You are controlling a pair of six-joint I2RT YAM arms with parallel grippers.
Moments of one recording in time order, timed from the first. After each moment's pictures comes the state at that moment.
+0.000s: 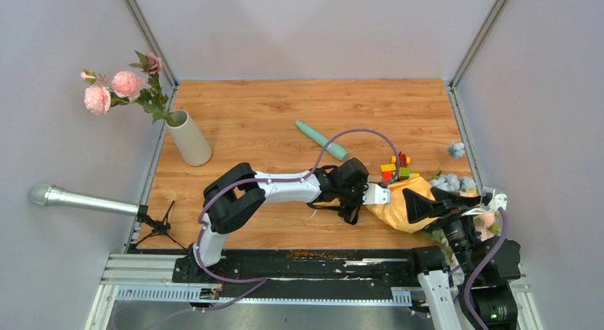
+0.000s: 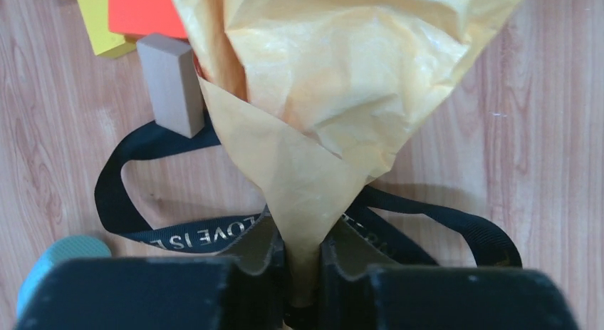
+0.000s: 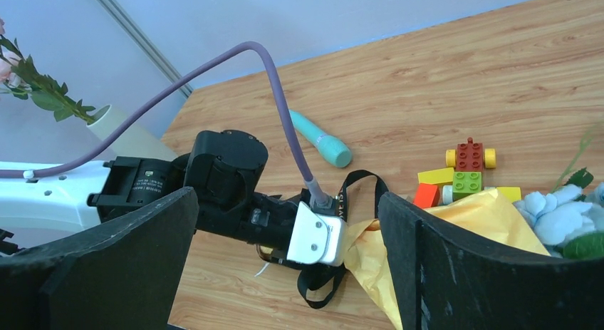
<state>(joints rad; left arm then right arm) -1.11 2.02 1.36 -0.15 0.19 0.59 0.10 0.02 0.80 -0.72 -0.18 0.45</state>
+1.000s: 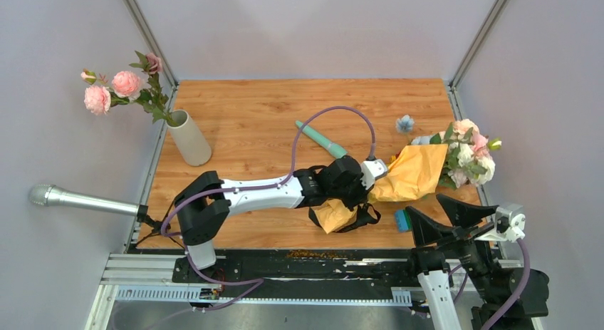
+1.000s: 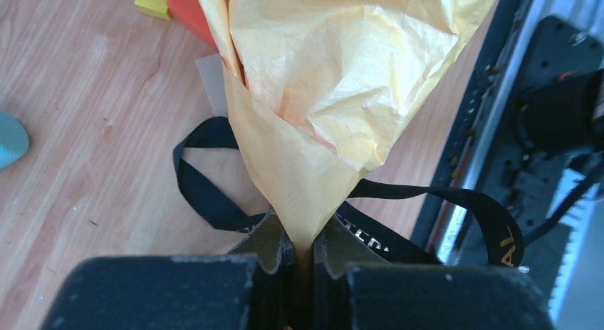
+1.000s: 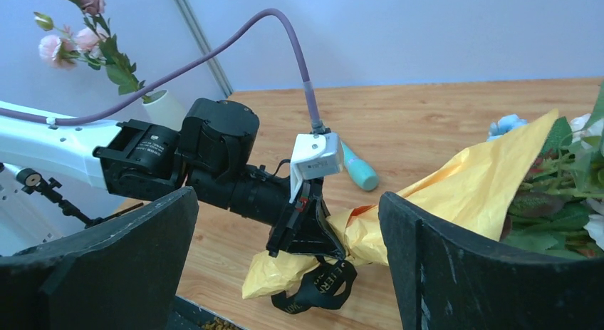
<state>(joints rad) -1.16 1.81 1.29 -0.10 0.10 -0.07 0.10 0.02 0.98 -0.79 -0.31 0.37</state>
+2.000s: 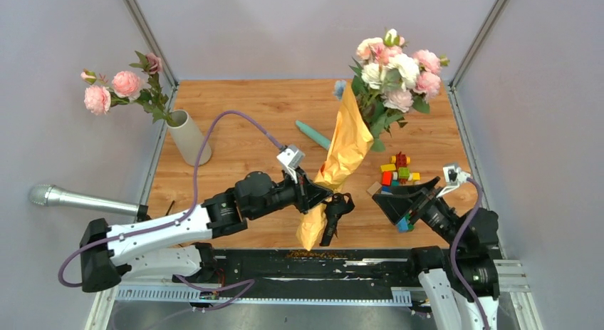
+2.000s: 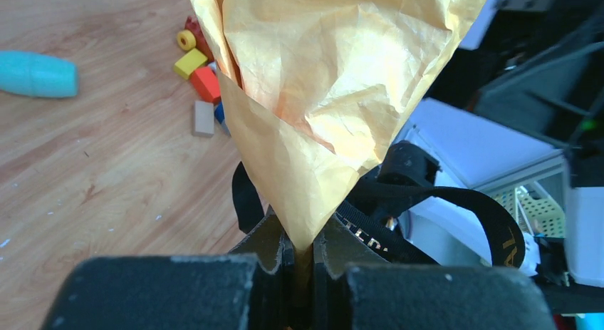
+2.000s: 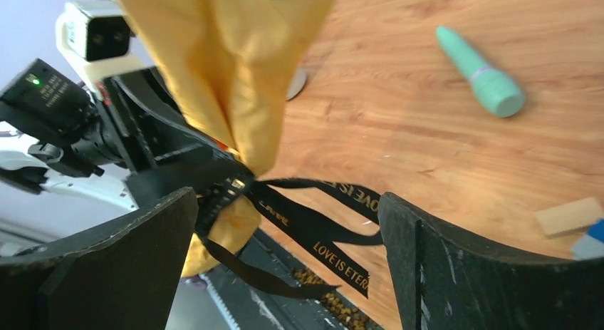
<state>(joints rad) -1.16 1.05 0.75 0.17 -0.05 -0.57 0.10 0.11 0.66 -0.51 -0.60 0.65</state>
